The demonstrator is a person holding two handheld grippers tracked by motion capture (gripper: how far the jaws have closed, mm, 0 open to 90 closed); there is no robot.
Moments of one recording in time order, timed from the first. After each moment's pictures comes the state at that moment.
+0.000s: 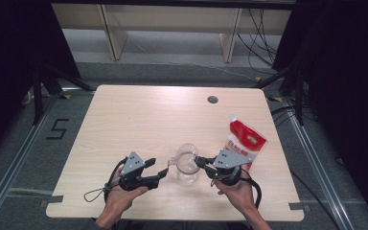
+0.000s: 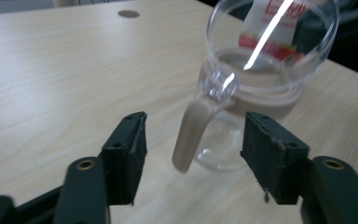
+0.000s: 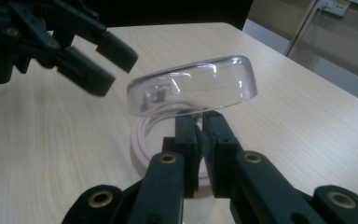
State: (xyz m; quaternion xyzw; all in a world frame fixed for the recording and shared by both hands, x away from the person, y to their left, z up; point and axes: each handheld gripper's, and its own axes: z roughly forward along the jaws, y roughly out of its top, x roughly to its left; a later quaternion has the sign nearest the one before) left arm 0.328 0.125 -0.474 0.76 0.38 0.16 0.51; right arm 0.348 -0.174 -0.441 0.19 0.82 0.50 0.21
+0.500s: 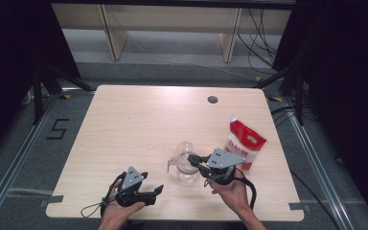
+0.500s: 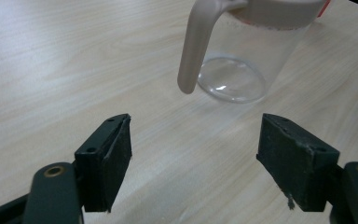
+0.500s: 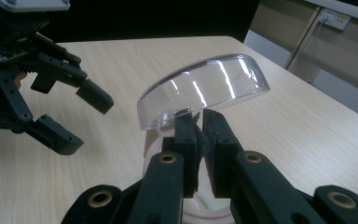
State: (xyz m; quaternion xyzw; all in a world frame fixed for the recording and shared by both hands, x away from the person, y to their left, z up) left arm 0.301 0.129 -0.501 0.77 0.41 0.15 0.46; right arm 0.346 -0.157 -0.432 0.17 0.81 0.51 0.22
